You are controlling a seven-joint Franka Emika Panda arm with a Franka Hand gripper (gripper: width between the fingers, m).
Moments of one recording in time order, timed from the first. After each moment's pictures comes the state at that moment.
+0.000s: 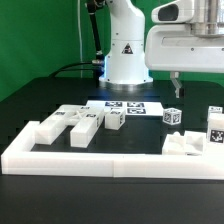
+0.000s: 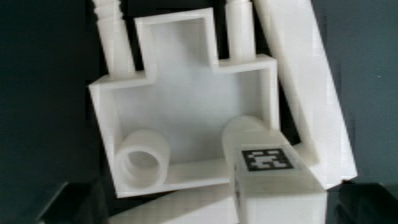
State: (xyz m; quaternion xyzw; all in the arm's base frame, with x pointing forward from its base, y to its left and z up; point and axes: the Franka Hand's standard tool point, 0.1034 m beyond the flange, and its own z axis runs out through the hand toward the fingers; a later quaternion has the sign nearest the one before) arm 0.597 0.095 0.106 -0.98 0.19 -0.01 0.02
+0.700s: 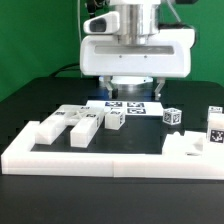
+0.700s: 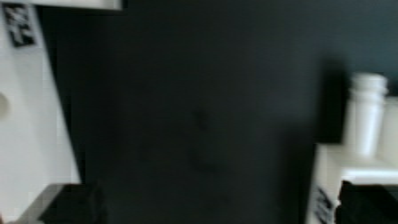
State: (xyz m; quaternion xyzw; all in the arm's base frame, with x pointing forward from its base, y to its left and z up) arm 0.517 -0.013 0.083 -0.99 0.12 -0.01 0.02
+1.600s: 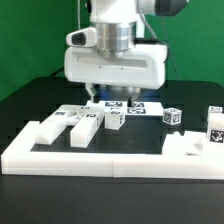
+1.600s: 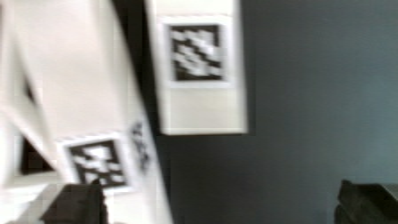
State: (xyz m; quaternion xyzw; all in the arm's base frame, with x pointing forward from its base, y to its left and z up) arm 0.464 -0.068 0.053 -0.99 0.14 0.03 0.00
